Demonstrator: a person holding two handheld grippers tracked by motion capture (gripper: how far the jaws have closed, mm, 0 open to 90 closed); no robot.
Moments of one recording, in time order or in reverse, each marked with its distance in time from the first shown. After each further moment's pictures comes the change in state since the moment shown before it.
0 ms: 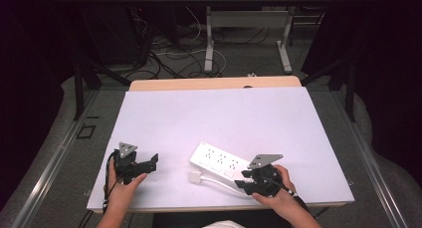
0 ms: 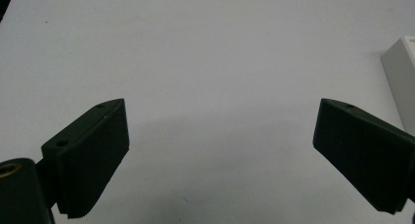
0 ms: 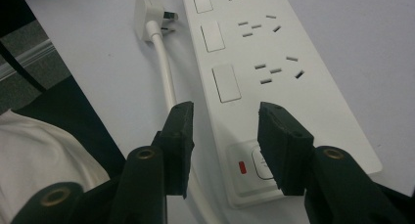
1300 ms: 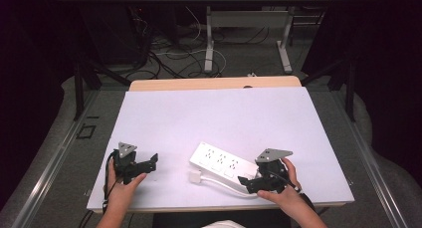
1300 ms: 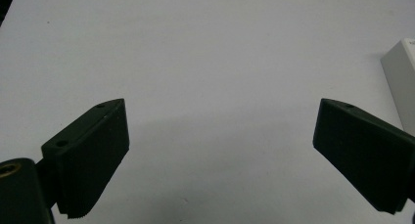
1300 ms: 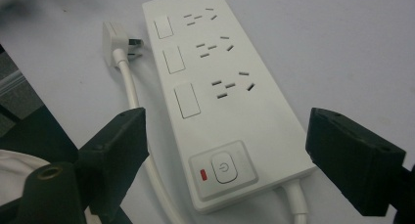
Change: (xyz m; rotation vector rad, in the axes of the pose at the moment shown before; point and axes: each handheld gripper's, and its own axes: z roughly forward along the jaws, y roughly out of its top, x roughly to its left) left arm 0.001 0.000 -0.001 0.001 0.002 -0.003; right arm -0.011 0.003 -0.014 -0.077 -0.104 0.063
